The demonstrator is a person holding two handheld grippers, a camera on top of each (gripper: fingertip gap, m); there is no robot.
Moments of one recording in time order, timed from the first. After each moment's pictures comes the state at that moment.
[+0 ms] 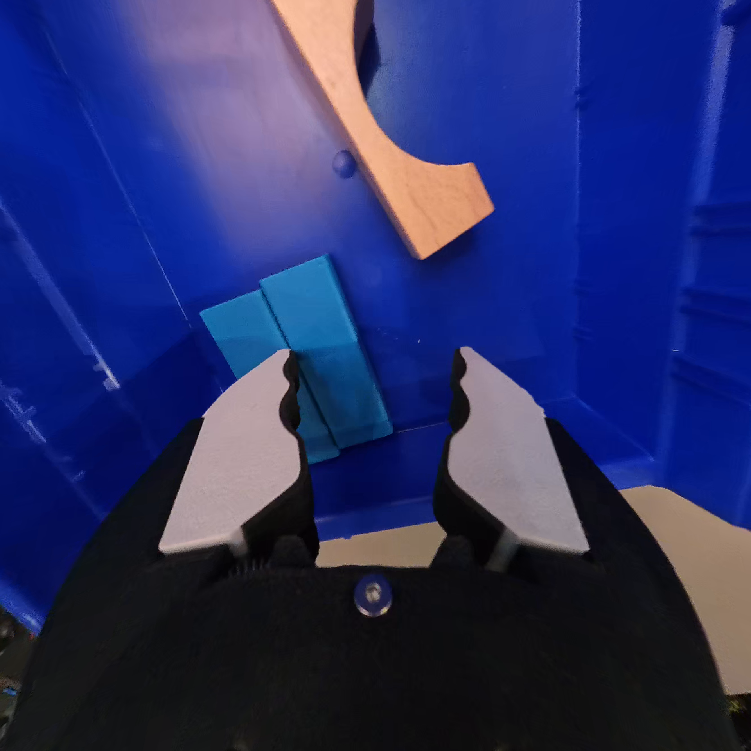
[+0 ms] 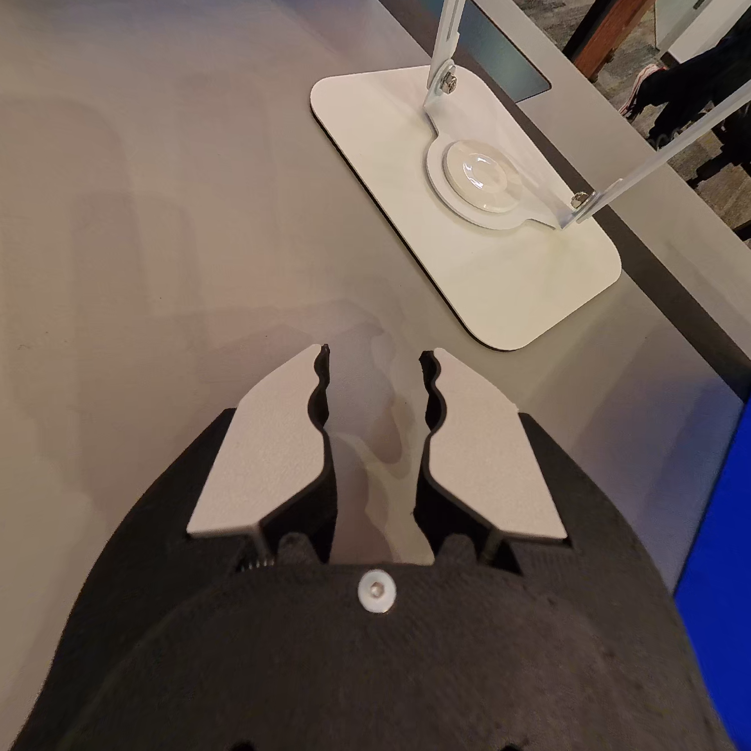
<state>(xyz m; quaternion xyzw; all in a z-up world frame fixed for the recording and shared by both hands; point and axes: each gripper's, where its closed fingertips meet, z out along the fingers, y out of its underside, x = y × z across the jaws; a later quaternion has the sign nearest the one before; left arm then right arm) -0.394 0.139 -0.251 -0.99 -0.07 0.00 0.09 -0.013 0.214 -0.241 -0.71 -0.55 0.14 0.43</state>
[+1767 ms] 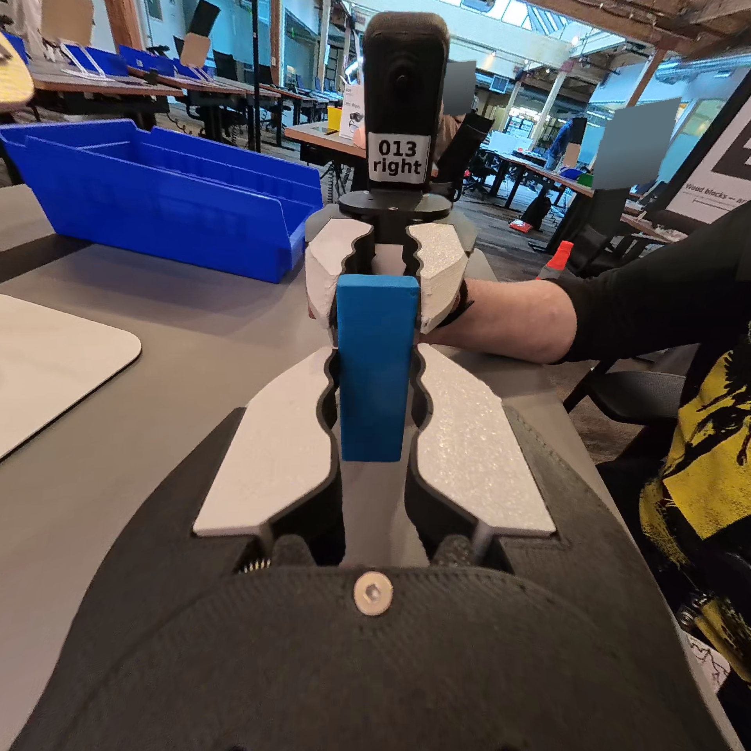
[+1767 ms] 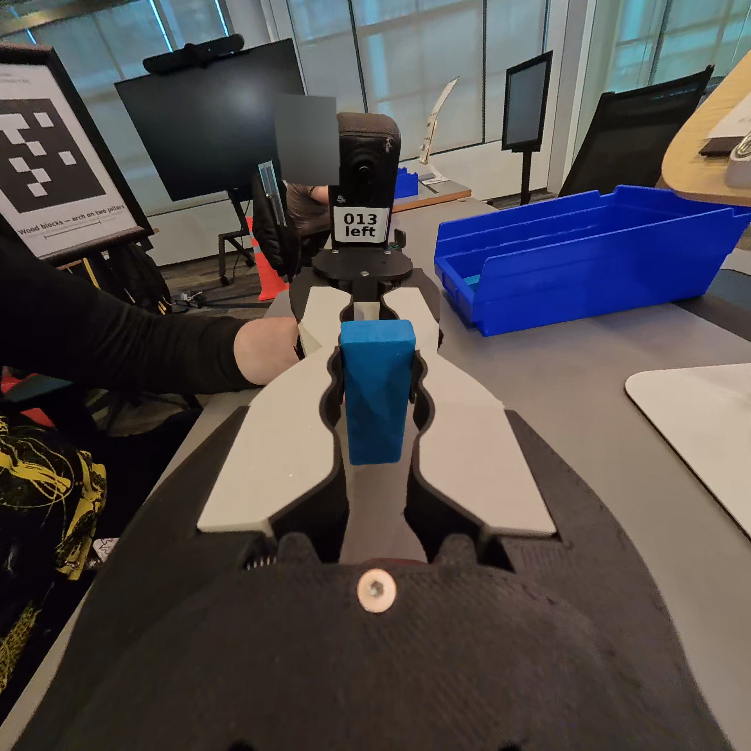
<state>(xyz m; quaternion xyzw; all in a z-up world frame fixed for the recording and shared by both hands) -0.019 0.083 -0.143 -0.67 0.35 -0.43 0.50 -0.038 0.082 -0.123 -0.47 -0.55 0.60 0.35</state>
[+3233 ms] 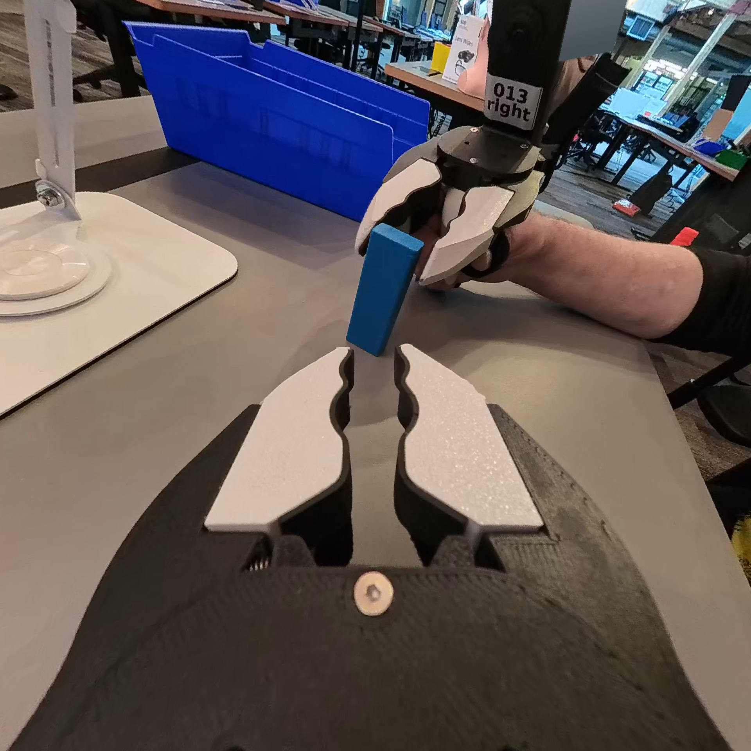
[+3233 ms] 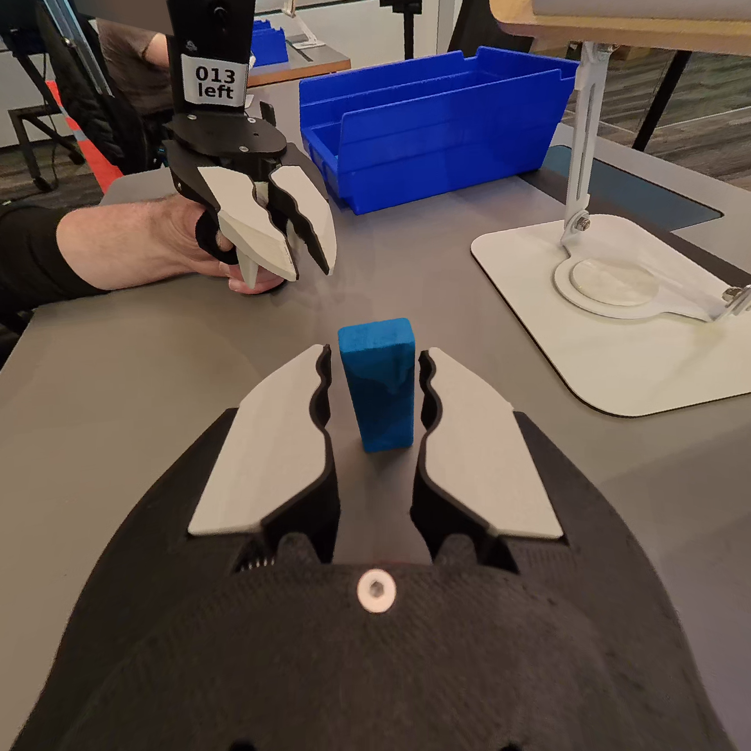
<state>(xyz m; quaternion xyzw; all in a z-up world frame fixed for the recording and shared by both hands) -0.049 0.121 -0.188 -0.74 0.29 -0.35 0.49 0.008 0.159 -0.188 -0.58 -0.57 0.44 0.38</state>
